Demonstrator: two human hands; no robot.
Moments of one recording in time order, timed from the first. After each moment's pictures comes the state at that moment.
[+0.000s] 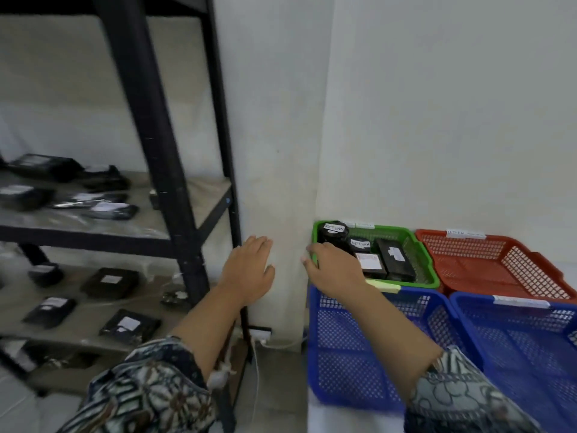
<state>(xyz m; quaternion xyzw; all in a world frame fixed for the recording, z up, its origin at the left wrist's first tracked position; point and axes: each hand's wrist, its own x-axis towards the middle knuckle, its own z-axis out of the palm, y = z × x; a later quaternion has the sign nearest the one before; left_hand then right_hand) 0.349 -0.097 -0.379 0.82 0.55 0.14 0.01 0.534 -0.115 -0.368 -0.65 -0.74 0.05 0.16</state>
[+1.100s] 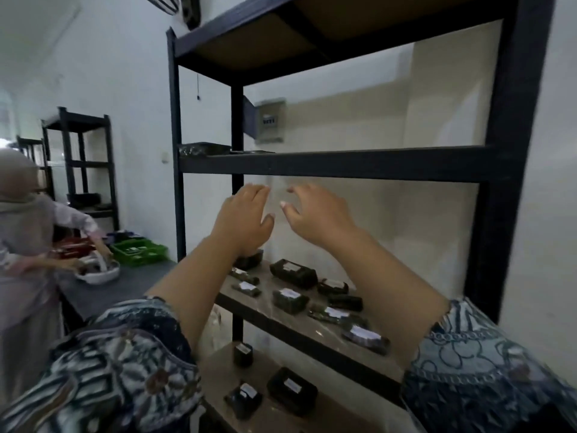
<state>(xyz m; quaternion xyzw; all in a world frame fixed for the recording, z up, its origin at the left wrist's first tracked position) -0.110 -0.120 -0.106 0.62 0.67 0.28 -0.30 0.044 -0.075 -0.083 -0.32 -0.87 -0.11 0.37</state>
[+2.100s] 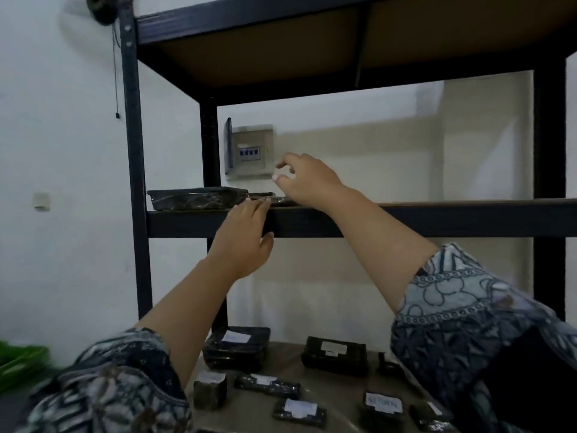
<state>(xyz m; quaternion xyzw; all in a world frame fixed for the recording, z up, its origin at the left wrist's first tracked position) -0.403 0.083 -0.033 0.76 0.47 0.37 -0.28 -0.252 0.077 0.055 -0.46 -0.79 -0.09 0.39</state>
